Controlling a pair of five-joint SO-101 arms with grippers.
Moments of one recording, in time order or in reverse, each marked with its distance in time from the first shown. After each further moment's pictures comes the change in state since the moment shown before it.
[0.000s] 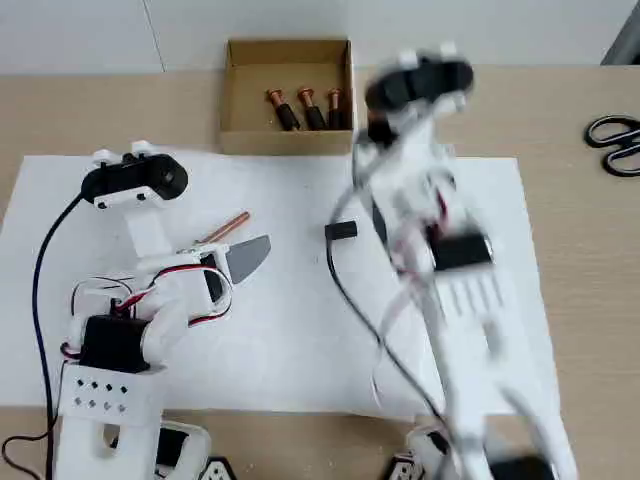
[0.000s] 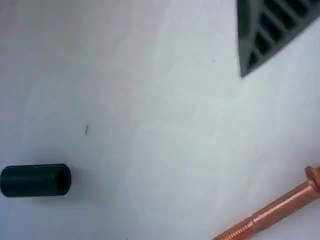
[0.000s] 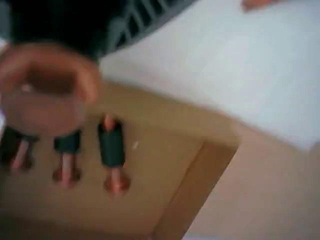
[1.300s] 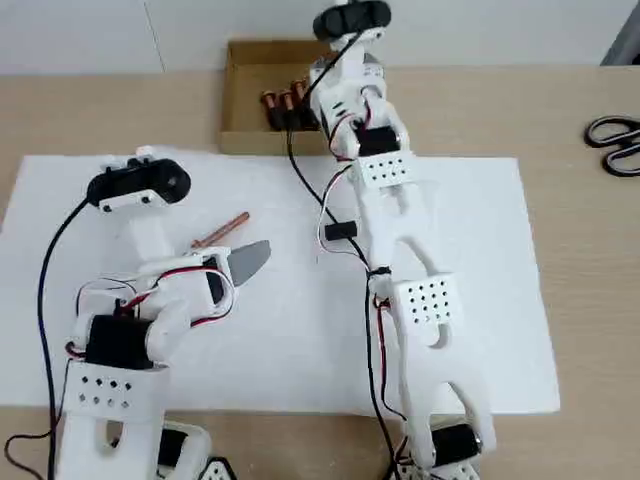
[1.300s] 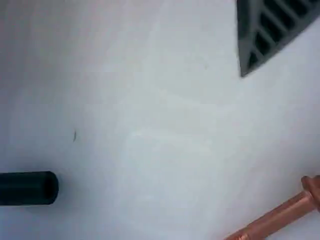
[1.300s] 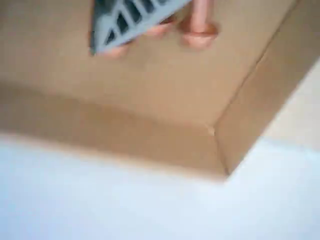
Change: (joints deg) left arm -0.2 0.0 2.6 -1.6 0.0; right arm 0.4 85.8 -97.8 6.0 0.0
